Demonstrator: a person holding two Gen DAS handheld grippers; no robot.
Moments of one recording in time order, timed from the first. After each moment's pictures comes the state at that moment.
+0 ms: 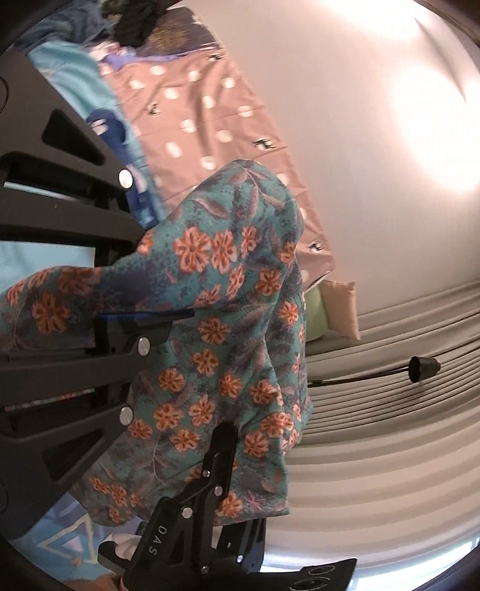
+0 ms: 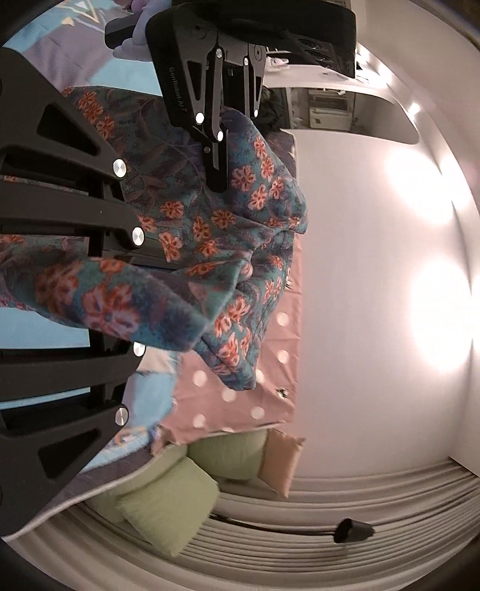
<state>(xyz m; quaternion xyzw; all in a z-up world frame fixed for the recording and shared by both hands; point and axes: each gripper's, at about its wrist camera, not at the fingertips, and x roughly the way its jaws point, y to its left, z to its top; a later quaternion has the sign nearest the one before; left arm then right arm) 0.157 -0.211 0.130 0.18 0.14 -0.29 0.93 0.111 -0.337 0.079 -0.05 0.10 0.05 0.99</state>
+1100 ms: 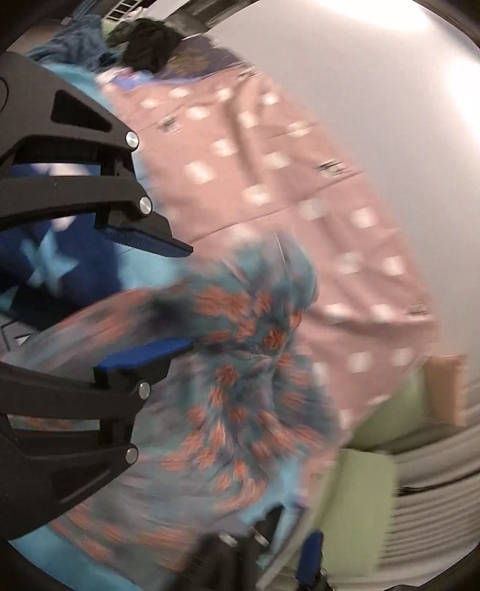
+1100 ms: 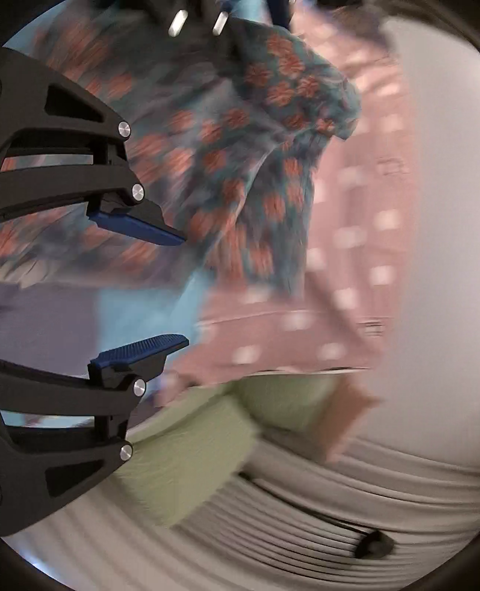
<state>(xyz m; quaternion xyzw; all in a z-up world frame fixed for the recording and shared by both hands) 0.494 -0.295 -0.033 0.25 0.29 -0.13 0.92 0.456 -0.411 -0.066 -0.10 0.31 -0.16 0.93</state>
